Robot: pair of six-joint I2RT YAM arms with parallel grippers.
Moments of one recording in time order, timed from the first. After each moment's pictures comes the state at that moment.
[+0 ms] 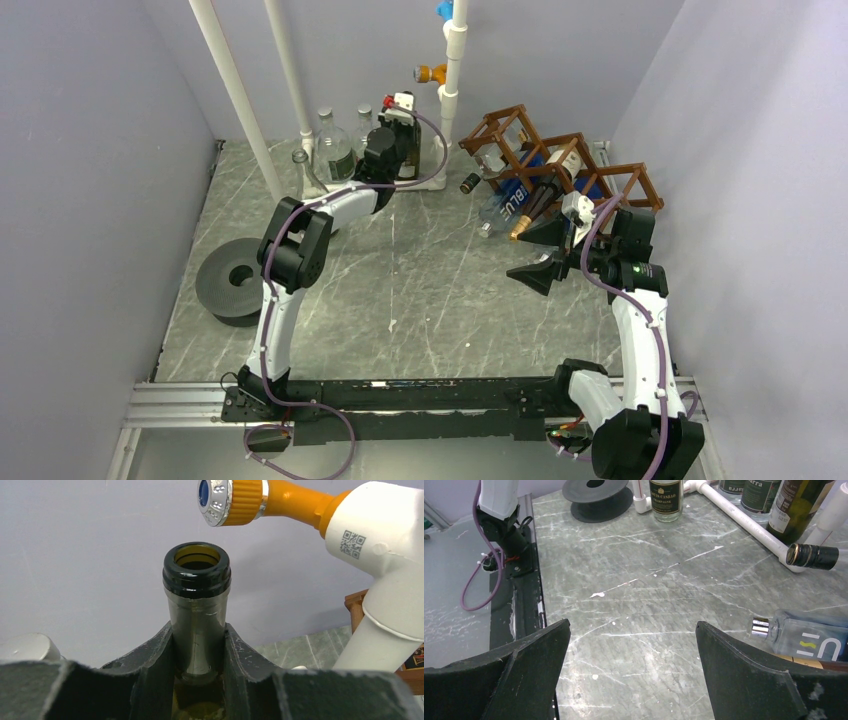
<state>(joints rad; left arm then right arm) -0.50 2.25 1.71 0.77 -0.24 0.06 -0.21 0.91 0.82 -0.58 -1.40 -0.54</state>
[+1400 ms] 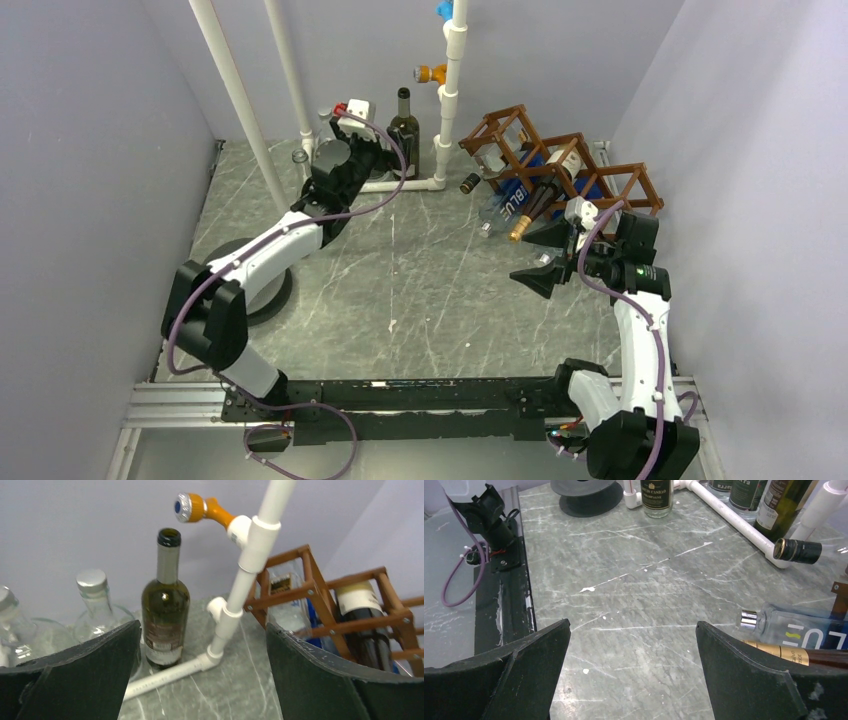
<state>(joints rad) -0.51 1.58 1.20 0.52 -0.12 -0.17 -0.24 0.90 0.82 -0.66 -1.39 -0.65</state>
